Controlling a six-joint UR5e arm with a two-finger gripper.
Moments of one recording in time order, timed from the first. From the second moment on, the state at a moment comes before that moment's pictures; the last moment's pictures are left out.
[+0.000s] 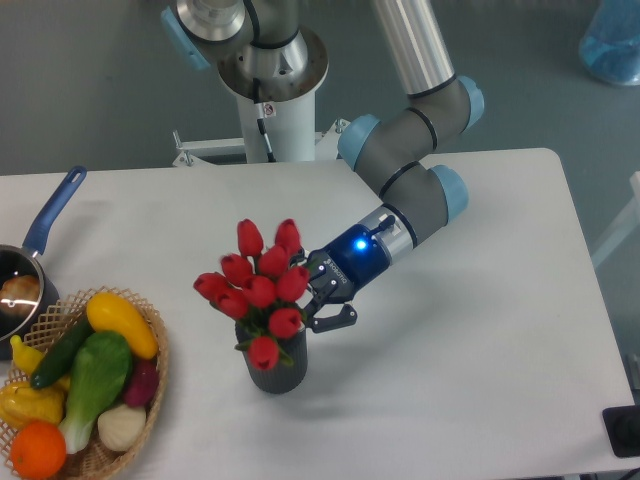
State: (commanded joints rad) arm 2.66 -2.04 -1.91 -0.84 0.06 1.58
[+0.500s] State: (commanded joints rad) arm 2.66 -2.03 -1.91 -0.84 0.06 1.60
